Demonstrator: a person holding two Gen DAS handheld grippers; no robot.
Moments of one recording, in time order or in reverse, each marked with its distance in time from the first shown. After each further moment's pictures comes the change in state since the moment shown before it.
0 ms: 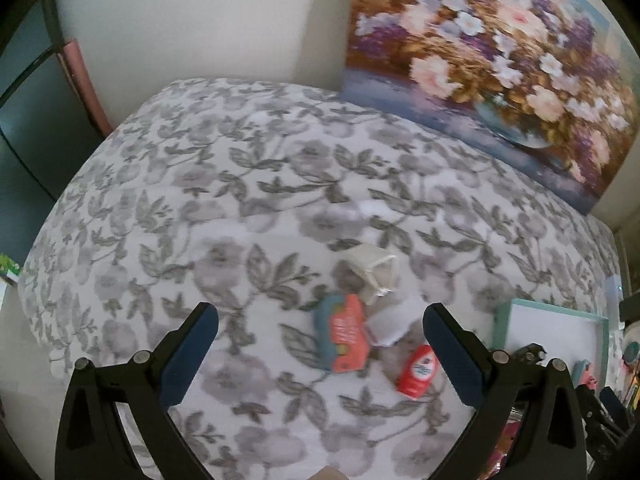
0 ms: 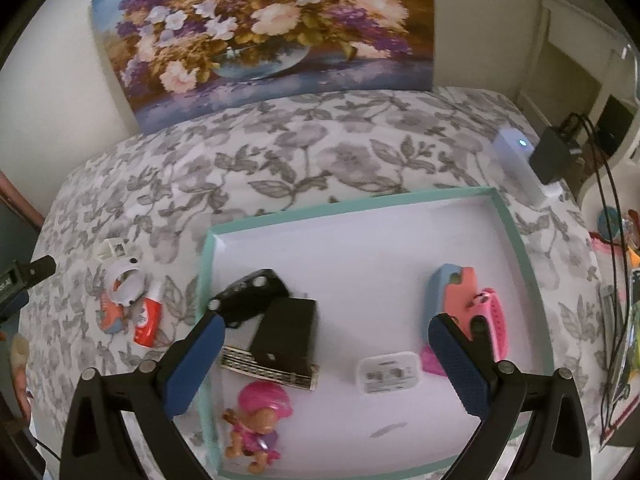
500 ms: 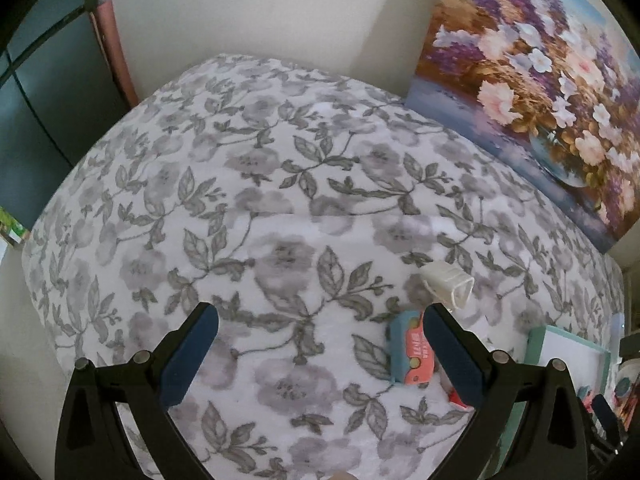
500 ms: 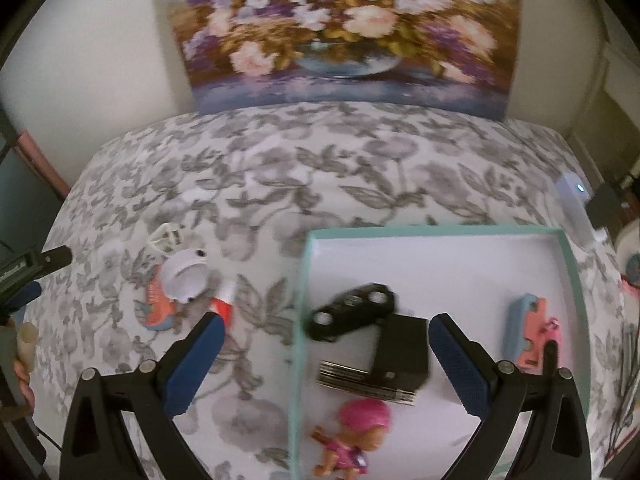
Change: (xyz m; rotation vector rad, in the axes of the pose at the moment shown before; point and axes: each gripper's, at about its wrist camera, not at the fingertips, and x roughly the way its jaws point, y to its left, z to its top) left arm 0.014 0.073 0.008 -0.130 0.038 0.006; right arm 0.004 0.087 0.004 -0.130 -0.011 0.069
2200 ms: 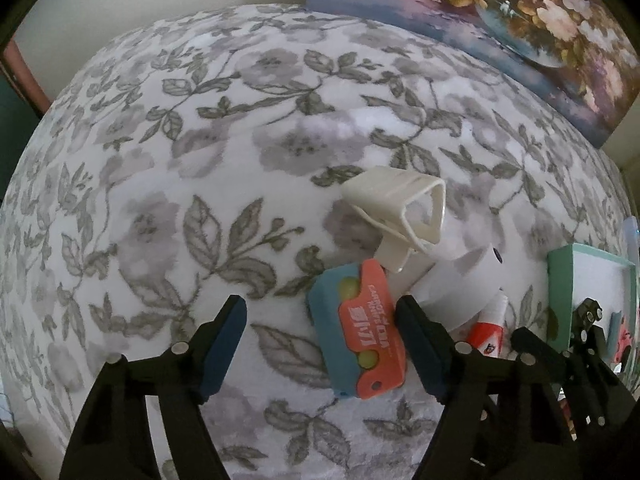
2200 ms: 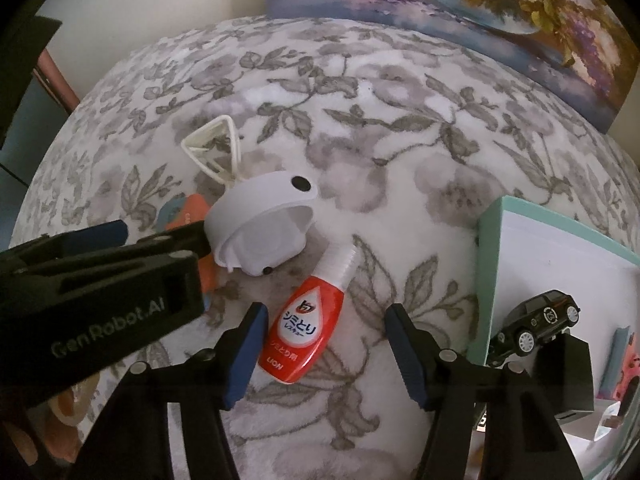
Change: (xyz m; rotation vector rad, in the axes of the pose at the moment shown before) left arm 0.099 -0.088 -0.026 0.266 0.180 -0.081; right arm 0.101 0.096 -0.016 -0.175 0.181 0.023
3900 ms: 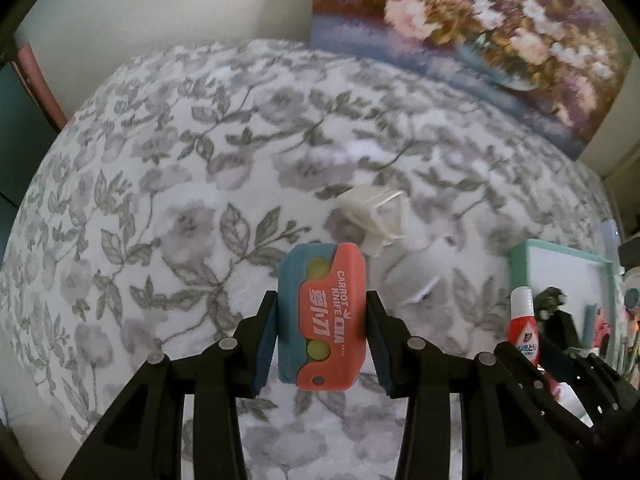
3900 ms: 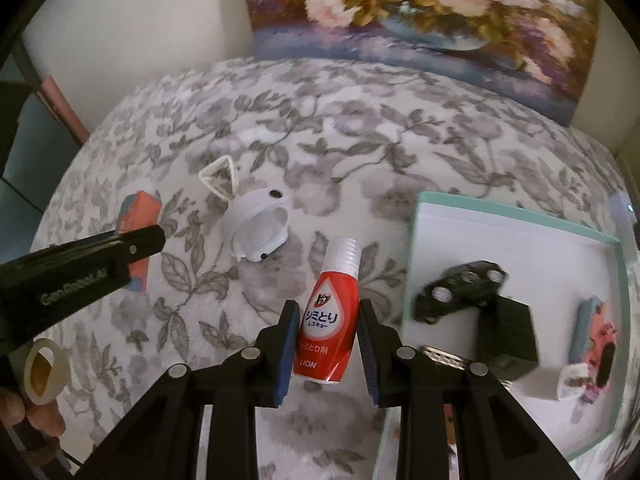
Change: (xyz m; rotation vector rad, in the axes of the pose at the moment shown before) left arm -0.073 0.003 -0.030 -0.008 -0.101 -0.013; right arm -0.065 -0.032 -0.025 0.059 -0.100 0.024
